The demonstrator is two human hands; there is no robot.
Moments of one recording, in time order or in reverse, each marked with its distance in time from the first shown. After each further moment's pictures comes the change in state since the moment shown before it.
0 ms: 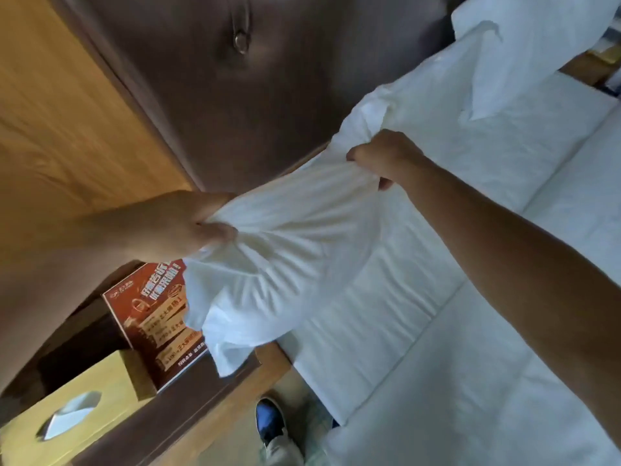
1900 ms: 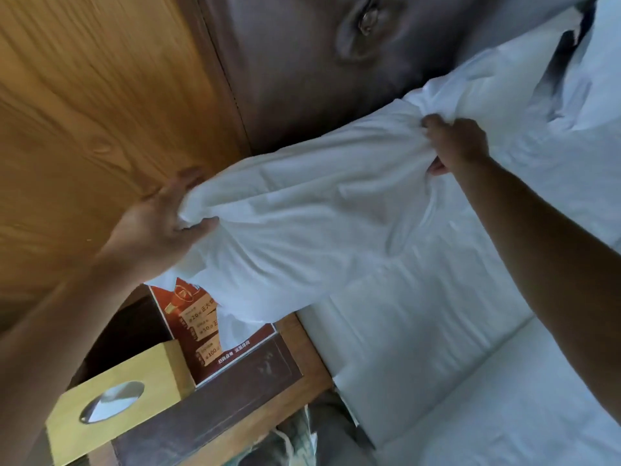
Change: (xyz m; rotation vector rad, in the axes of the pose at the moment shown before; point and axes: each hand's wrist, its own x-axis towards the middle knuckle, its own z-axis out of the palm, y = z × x) left_hand 0.030 -0.202 -0.009 -0.106 0.543 -0.160; right_hand 0.096 -0.082 0.049 0.354 0.028 0.214
